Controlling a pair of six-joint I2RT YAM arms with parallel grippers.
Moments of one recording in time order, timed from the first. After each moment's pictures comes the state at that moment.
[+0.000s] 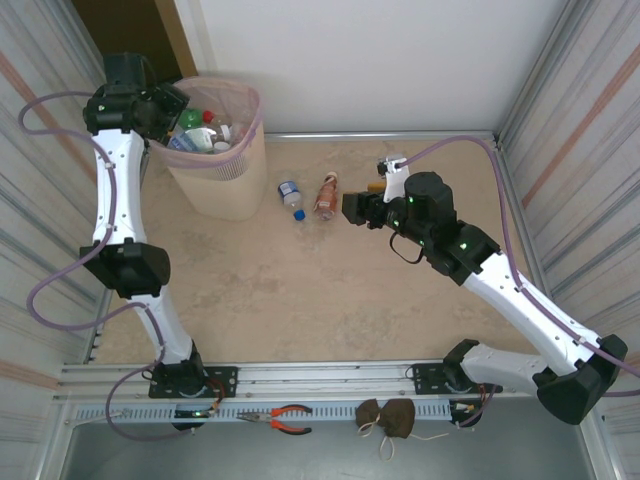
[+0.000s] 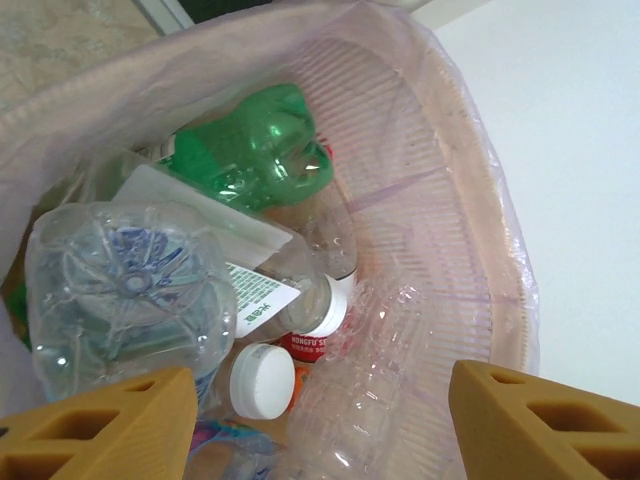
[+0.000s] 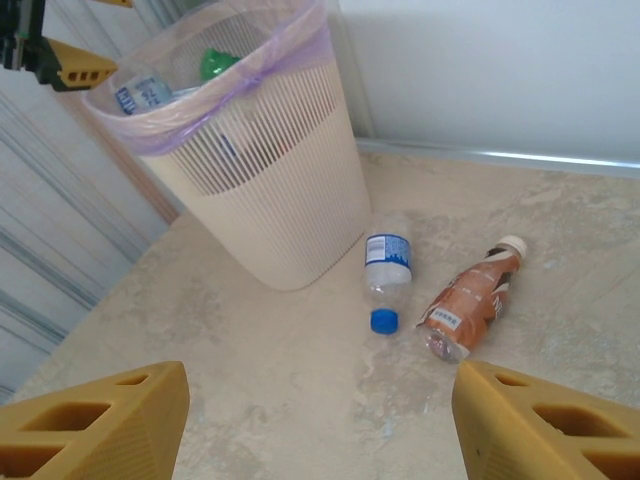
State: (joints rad) left arm 0.09 1.94 2.36 -1.12 0.15 -0.90; right arm 0.68 1.10 1.14 -0.35 0.00 0.35
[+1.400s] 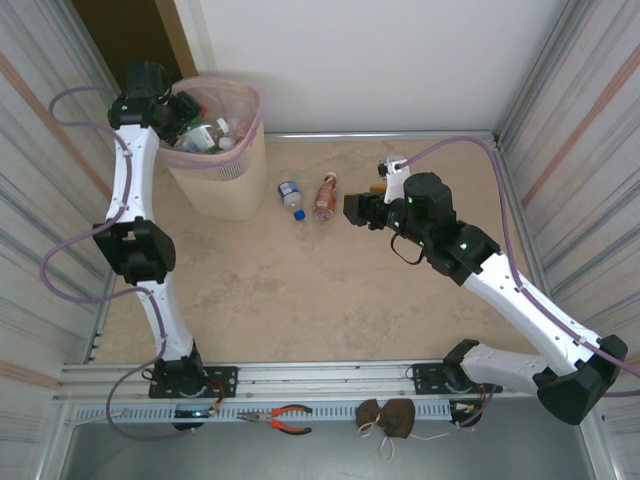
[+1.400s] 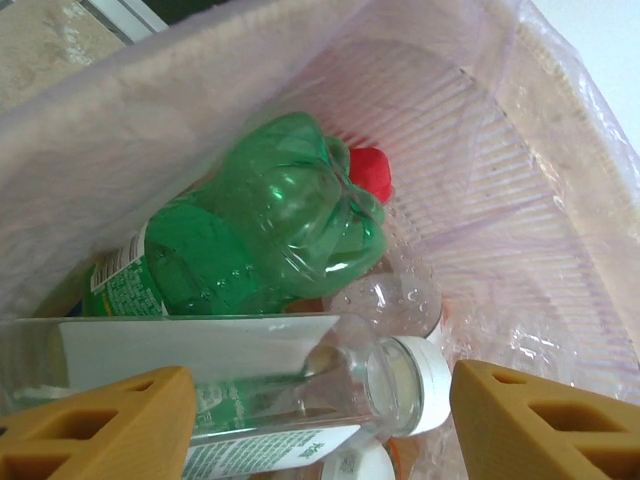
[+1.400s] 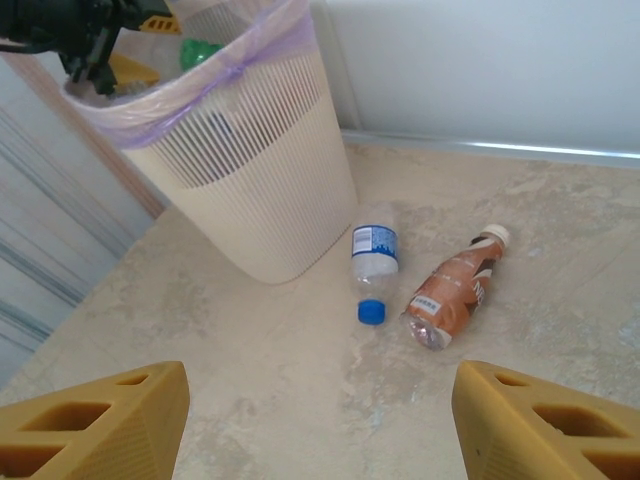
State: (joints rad) left arm 0.07 2.07 2.32 -0.98 0.12 -0.74; right arm 0.68 1.10 1.14 -0.37 0.03 0.35
